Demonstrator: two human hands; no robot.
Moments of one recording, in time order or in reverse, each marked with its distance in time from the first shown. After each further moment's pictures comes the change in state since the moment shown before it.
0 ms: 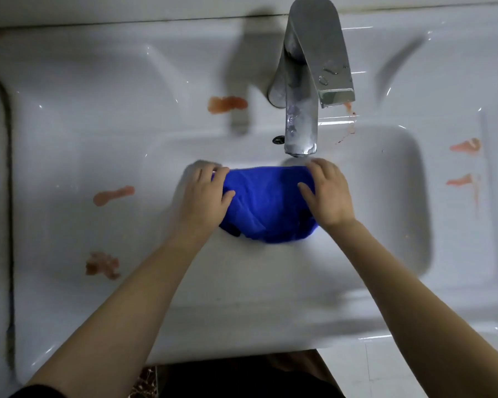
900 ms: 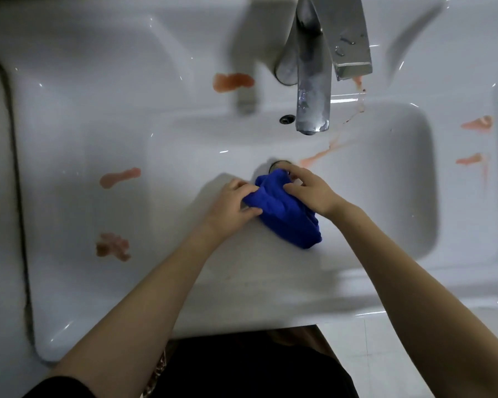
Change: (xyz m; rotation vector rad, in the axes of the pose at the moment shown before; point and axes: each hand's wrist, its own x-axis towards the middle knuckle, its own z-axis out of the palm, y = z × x) left_hand -0.034 0.016 0.018 -0.523 -0.387 -0.020; right_hand -0.011 -0.041 -0.005 0.691 -0.526 0.231
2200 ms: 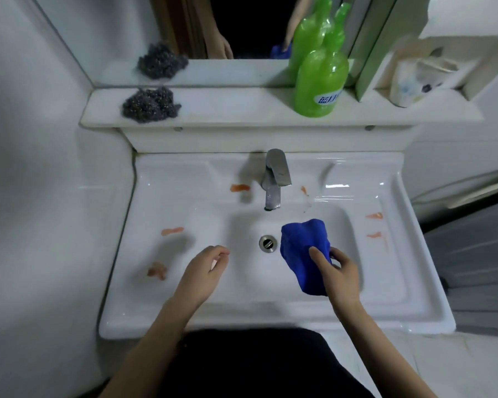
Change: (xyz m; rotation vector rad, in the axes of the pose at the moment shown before) left_hand -0.181 0.113 -0.058 -0.129 0.440 0.012; right_hand -0.245 -0.088 -0.027 0.461 0.681 -0.043
